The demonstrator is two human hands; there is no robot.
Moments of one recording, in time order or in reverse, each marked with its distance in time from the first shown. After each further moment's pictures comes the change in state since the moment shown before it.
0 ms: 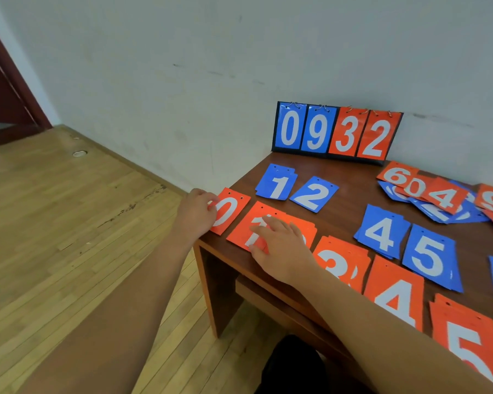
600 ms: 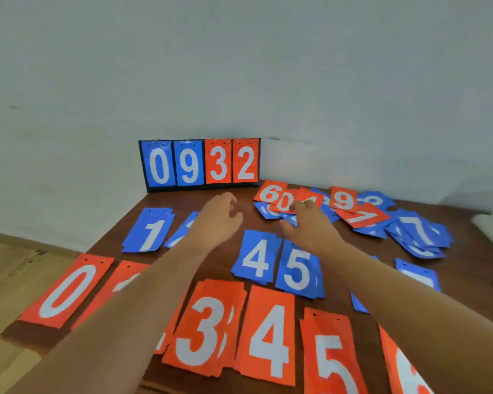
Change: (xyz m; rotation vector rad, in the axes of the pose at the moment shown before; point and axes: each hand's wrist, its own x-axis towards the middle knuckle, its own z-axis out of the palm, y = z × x) left_hand 0.026 0.281 0.094 -0.225 -0.280 0.438; right_hand -0.064 0.244 -0.137 -0.008 0.350 0.545
